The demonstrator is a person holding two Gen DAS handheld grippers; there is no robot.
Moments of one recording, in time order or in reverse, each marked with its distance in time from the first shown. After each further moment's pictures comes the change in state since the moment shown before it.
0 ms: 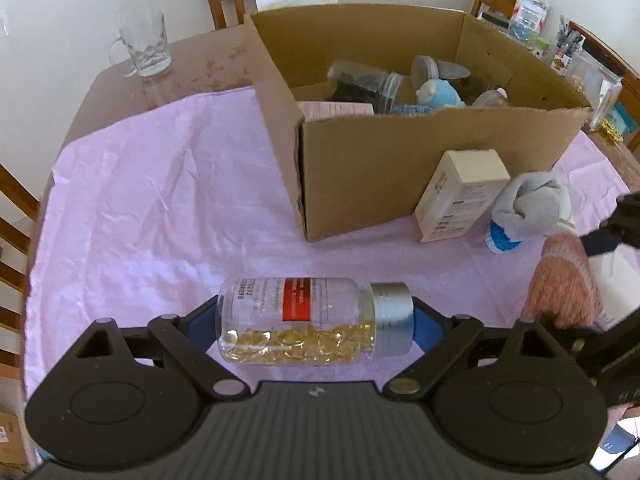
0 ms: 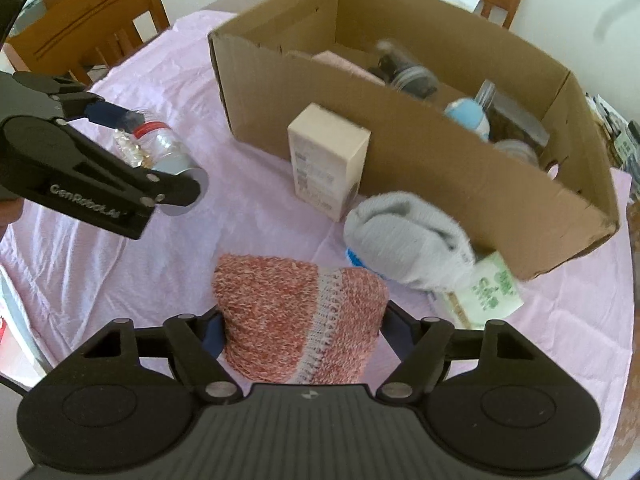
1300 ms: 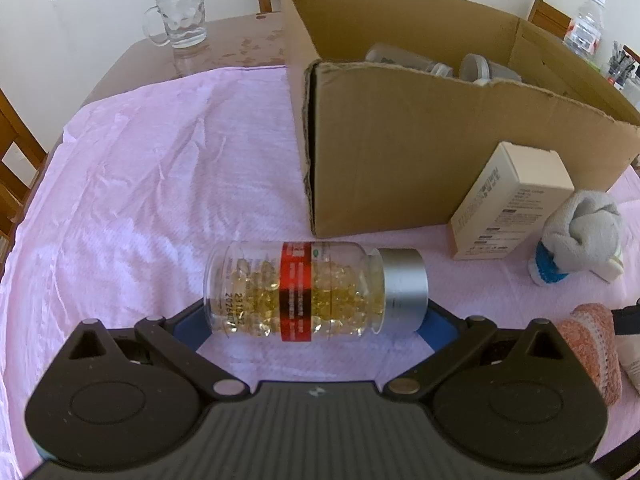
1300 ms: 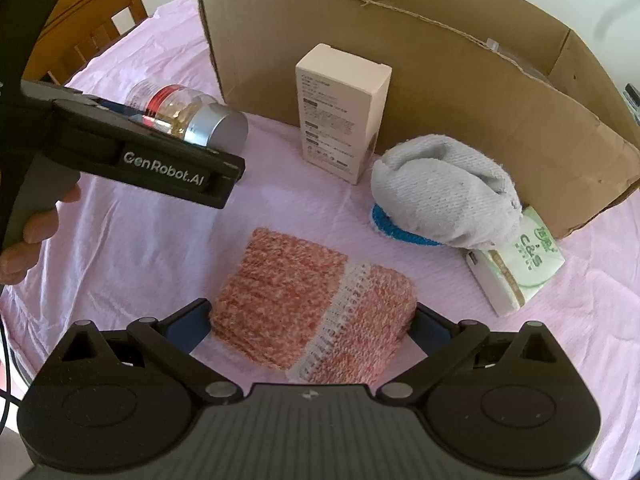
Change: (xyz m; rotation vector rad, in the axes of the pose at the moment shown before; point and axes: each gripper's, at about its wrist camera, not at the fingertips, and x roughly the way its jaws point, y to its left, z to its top) left arm 0.043 -0.007 -0.005 -0.152 -0.024 0.083; right arm 0.037 0.017 -0.019 0.087 0.010 -0.031
